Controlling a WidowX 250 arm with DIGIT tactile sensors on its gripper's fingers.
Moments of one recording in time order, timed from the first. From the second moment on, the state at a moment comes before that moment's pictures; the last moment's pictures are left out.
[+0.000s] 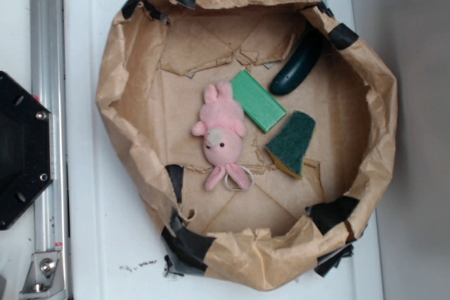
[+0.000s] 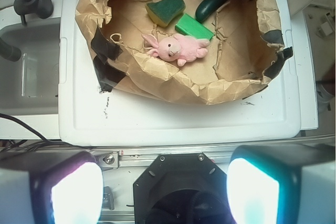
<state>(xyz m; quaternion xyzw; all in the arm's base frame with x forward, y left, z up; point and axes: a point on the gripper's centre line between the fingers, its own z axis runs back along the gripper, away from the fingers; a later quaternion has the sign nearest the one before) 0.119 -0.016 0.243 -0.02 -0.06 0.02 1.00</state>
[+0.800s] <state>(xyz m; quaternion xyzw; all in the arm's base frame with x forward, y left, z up) 0.201 -0.001 0.150 0.04 -0.03 0.16 0.99</state>
